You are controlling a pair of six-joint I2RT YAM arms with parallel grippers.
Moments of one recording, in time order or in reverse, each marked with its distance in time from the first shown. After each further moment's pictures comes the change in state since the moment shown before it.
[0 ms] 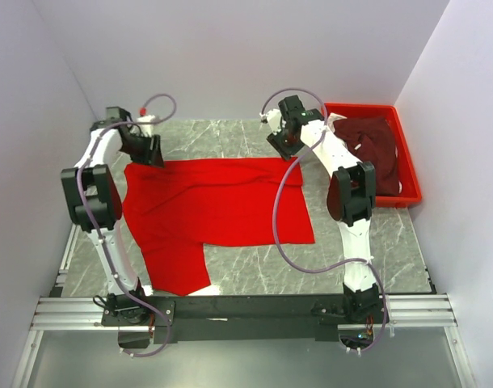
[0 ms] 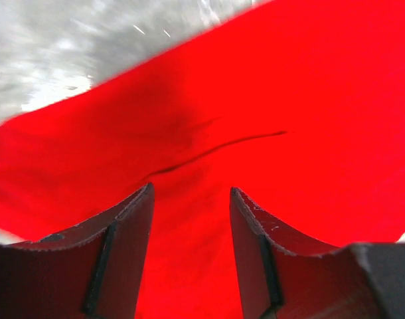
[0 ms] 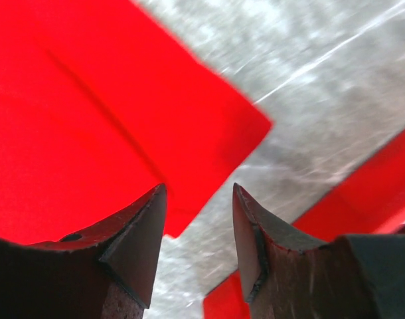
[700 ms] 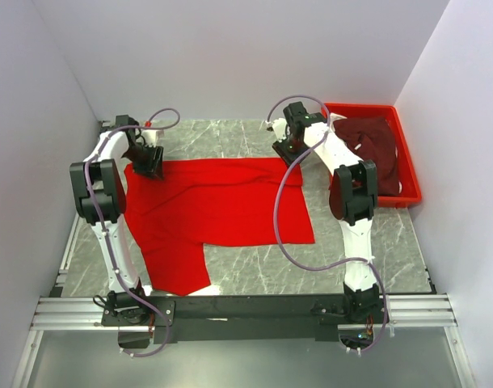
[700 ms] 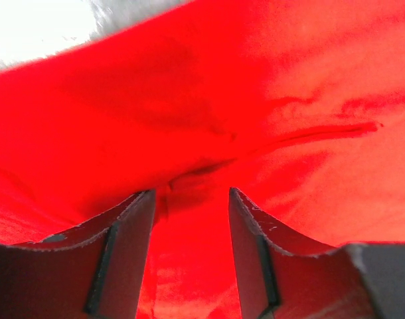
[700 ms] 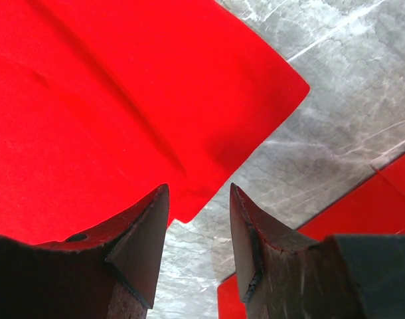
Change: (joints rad) left arm -0.039 0.134 0.023 -0.063 -0.162 -0.001; right arm -0.037 0.002 -0.076 -0.056 -0.044 0.021
